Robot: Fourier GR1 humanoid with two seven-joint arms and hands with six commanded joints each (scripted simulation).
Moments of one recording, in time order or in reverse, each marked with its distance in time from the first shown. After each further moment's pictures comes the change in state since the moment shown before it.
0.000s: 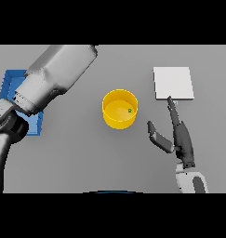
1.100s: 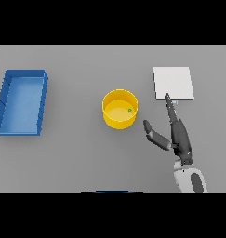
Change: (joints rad) left arm 0.568 0.295 0.880 -0.198 0.803 0.278 0.556; right arm -0.036 -0.005 0.010 0.021 0.034 -0.020 0.019
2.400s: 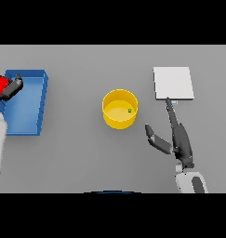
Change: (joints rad) left arm 0.559 -0.149 0.000 -0.600 0.086 0.041 0.197; right arm 0.037 -0.003 -0.003 0.005 -0.030 0.020 -0.059
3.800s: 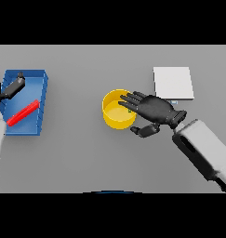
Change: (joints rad) left arm -0.014 0.036 -0.038 0.044 -0.018 -0.050 -0.103; right arm -0.613 -0.410 0.378 0.258 0.500 0.422 0.002
